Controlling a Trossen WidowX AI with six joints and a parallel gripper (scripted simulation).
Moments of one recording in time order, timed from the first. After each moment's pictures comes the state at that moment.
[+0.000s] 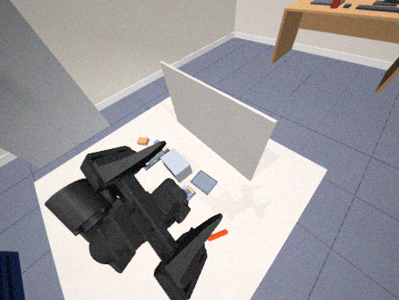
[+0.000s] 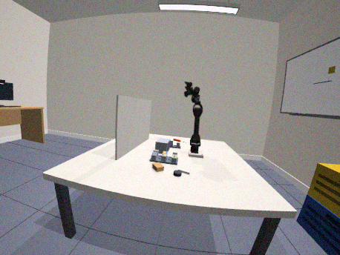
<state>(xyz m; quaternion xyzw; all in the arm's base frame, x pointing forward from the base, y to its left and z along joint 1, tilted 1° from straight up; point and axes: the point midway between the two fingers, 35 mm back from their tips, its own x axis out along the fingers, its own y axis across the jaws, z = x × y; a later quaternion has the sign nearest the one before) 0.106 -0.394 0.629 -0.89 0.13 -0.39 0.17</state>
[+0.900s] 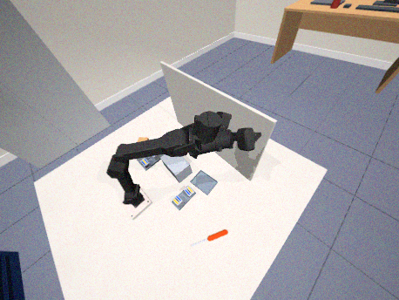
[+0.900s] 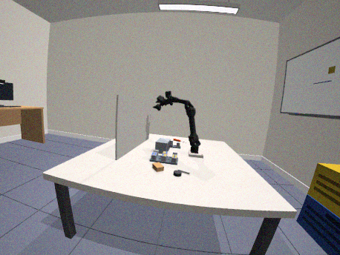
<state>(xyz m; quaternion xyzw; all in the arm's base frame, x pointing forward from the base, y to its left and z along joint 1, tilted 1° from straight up) 0.410 -0.326 0.406 -0.32 0.18 -0.15 0.92</state>
